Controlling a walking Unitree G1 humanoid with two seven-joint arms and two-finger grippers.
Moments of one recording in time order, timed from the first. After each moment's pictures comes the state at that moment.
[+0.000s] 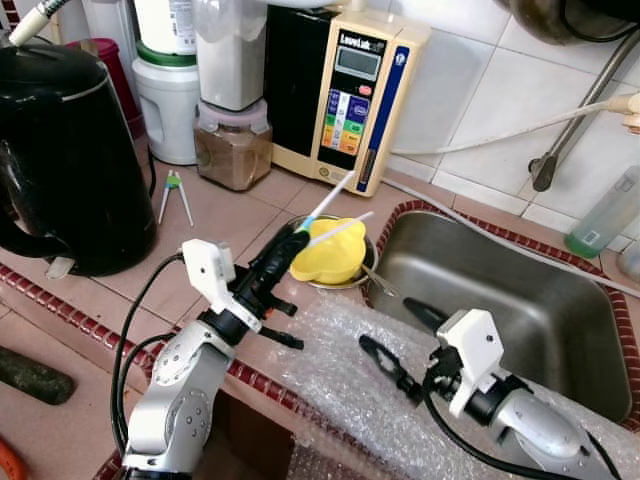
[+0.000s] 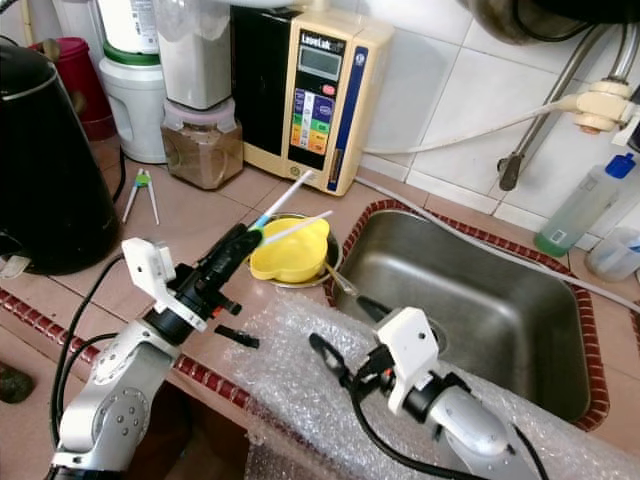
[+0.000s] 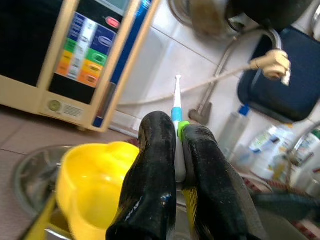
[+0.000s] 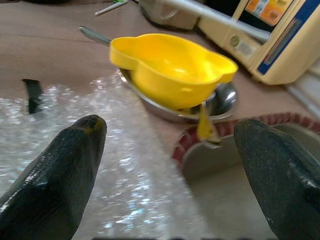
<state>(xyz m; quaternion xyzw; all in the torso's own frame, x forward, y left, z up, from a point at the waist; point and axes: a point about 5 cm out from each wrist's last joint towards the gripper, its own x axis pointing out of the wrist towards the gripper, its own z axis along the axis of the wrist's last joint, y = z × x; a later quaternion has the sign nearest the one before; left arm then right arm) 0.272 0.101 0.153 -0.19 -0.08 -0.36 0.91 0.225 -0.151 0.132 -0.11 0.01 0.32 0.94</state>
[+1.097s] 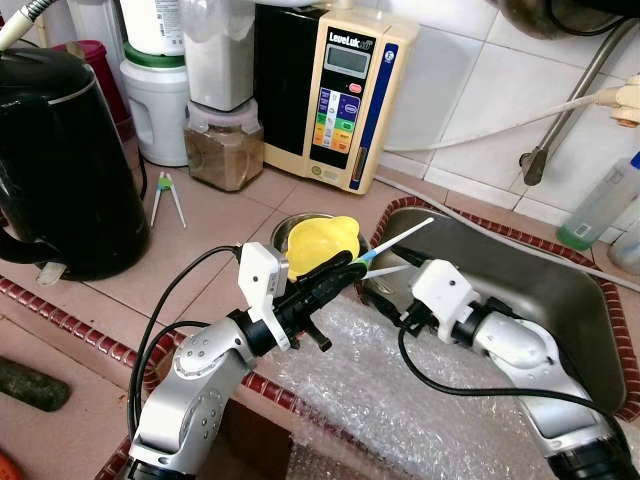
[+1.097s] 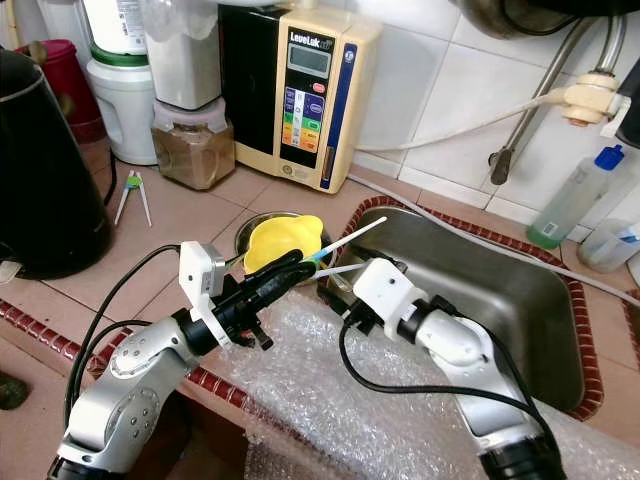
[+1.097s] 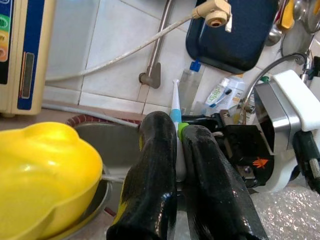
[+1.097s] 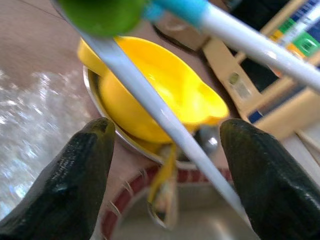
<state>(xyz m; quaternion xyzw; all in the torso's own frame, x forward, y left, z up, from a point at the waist) 0.263 0.078 0.151 -0.13 -0.04 -0.46 0.88 0.294 -0.138 0.137 -0.26 -0.05 0.39 0.88</state>
